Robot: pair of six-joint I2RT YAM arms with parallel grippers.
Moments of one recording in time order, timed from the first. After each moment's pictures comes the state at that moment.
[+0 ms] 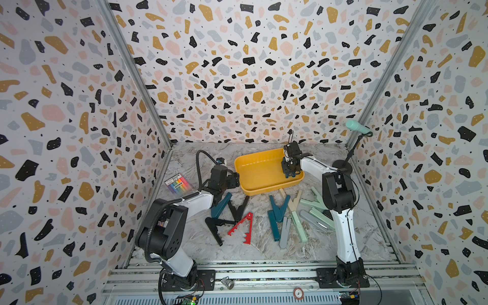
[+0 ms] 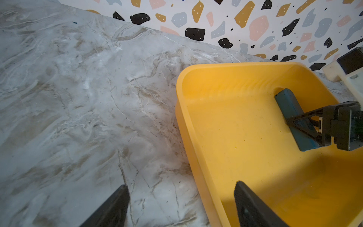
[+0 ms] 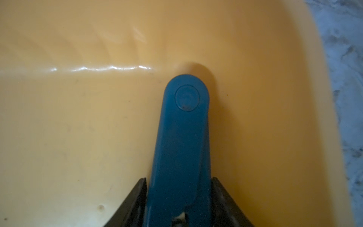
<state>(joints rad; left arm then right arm) -0.35 1.63 0.84 0.20 -0.06 -0.37 0.34 2.33 1.85 -0.51 0.09 0.05</state>
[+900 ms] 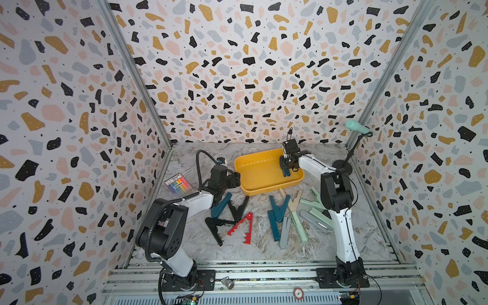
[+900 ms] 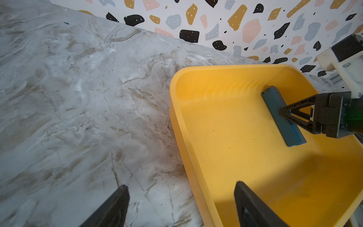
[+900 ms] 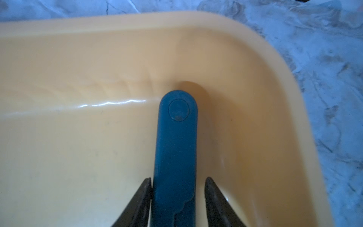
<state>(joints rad) -0.35 1.63 0.84 0.23 -0.03 -0.38 0.35 2.35 1.93 -0.52 0.10 0.11</state>
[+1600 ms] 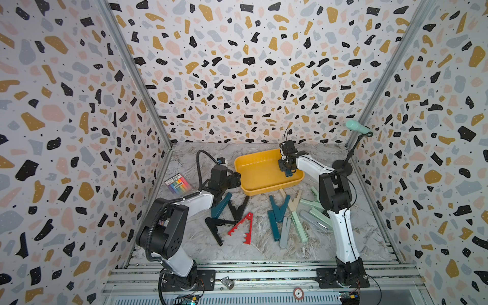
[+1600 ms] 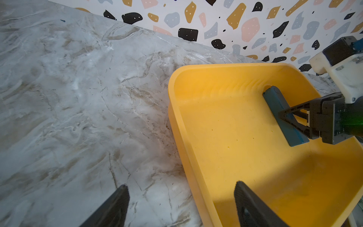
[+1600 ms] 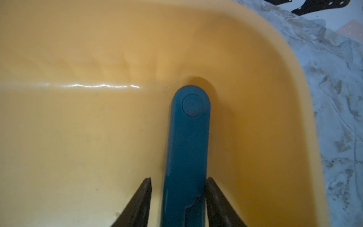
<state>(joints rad) -0.35 1.63 0.84 0.23 -0.03 -0.38 0.38 2.35 1.93 -0.56 0.19 0.00</state>
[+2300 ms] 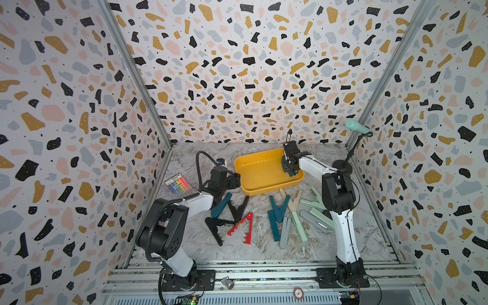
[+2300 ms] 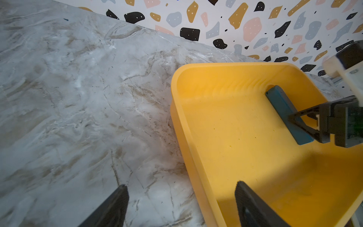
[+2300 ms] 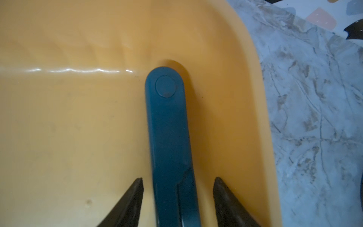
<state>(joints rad) -0.35 1.62 0.81 0.25 -0.04 -0.38 0.37 2.27 1.84 -0.55 0.23 0.03</state>
